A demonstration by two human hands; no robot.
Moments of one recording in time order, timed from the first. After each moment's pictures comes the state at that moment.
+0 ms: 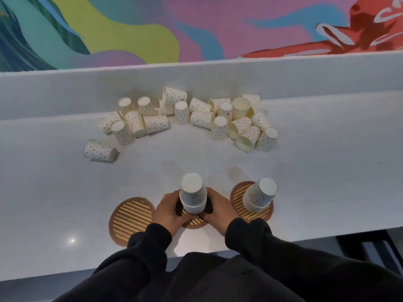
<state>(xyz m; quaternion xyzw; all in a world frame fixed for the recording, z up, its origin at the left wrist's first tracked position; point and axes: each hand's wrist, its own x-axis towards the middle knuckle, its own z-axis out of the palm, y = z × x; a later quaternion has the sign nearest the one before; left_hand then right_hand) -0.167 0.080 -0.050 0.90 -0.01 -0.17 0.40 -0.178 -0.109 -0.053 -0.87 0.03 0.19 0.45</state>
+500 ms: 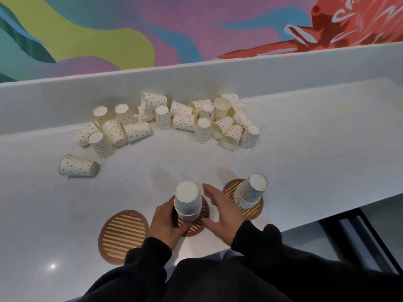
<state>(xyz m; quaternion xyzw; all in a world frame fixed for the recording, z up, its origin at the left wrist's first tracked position) -0.174 0.078 -0.038 0.90 -0.07 -0.14 0.41 -0.209 -0.121 -0.006 -0.90 0.03 0.12 0.42</state>
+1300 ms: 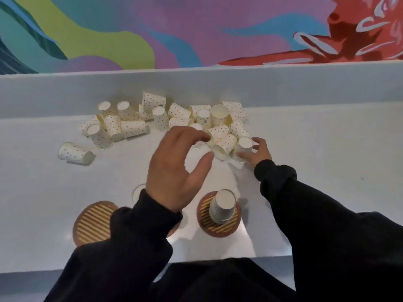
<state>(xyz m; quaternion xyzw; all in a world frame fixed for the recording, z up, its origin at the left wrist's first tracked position) -0.138 -0.083 0.140 0.86 -0.22 0.26 0.39 -0.024 -0.346 -0.033 -0.79 0.24 0.05 0.57</state>
